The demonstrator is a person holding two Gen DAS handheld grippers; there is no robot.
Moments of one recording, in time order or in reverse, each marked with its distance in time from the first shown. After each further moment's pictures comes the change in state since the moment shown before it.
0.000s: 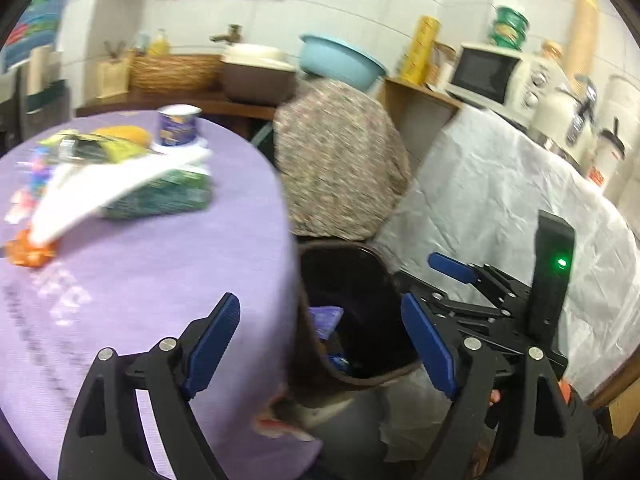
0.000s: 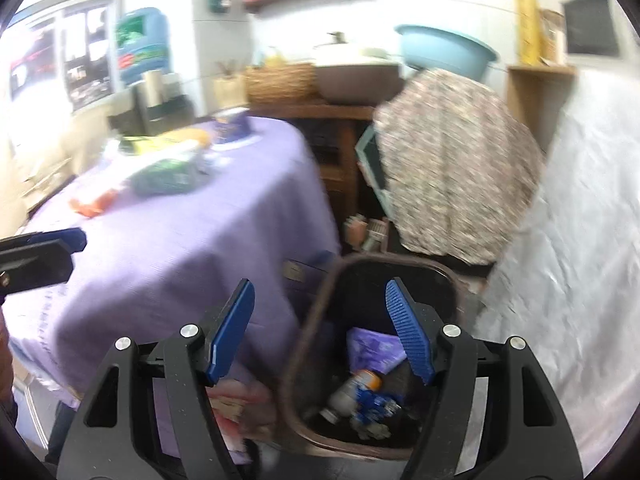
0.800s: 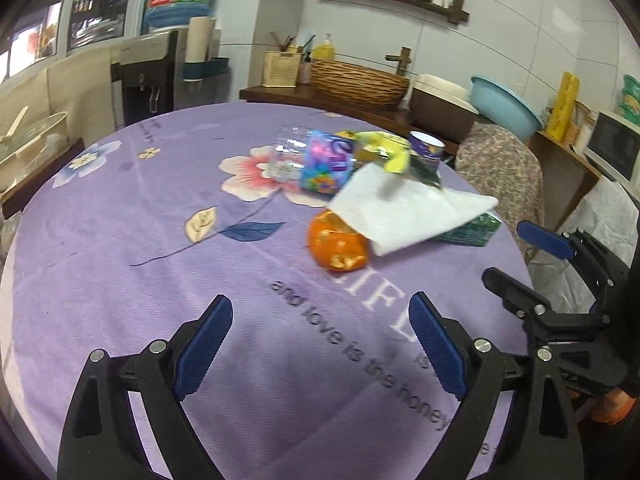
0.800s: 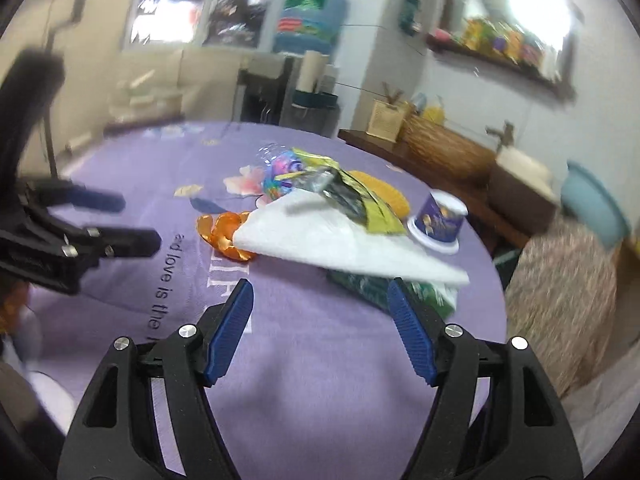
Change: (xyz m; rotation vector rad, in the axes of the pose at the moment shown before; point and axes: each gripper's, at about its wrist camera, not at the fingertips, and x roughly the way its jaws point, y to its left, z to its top) left arm -0.083 0.199 -0.008 -0.221 -0.039 0.390; right arm 0.058 0.249 0.070 -0.560 -0.088 0.162
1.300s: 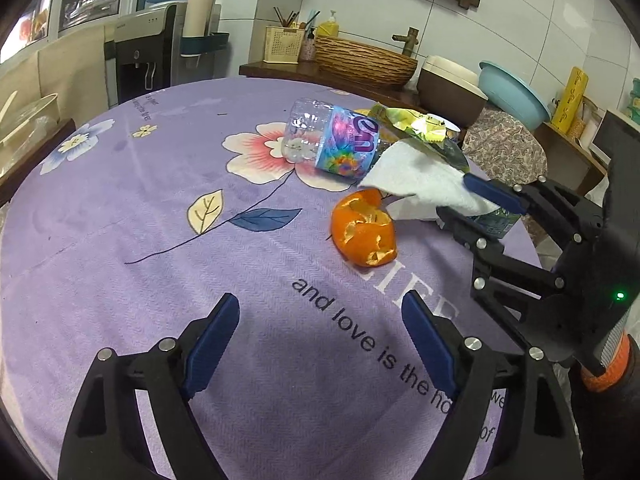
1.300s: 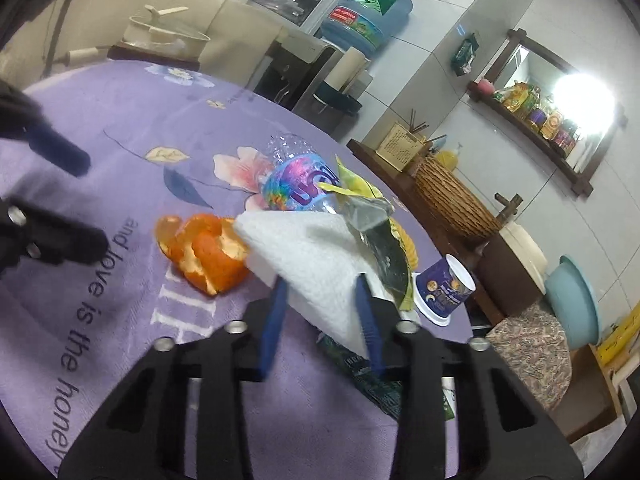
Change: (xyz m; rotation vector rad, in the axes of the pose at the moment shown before) left arm 0.026 0.013 0.007 0.000 0.091 -0.032; right arm 0.066 0.026 0.029 -0.255 0.010 -0.085
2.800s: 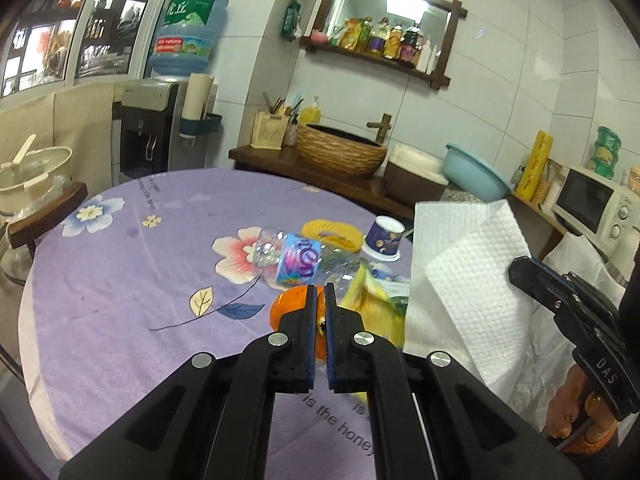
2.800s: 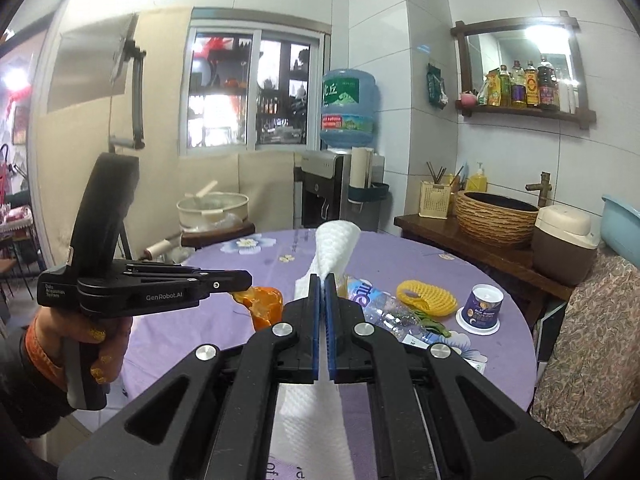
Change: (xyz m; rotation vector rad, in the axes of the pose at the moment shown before) left arm -0.113 -0.034 0.031 -0.027 -0.287 -0.071; right arm -0.172 -0.075 0.014 0.450 -0.338 0.316
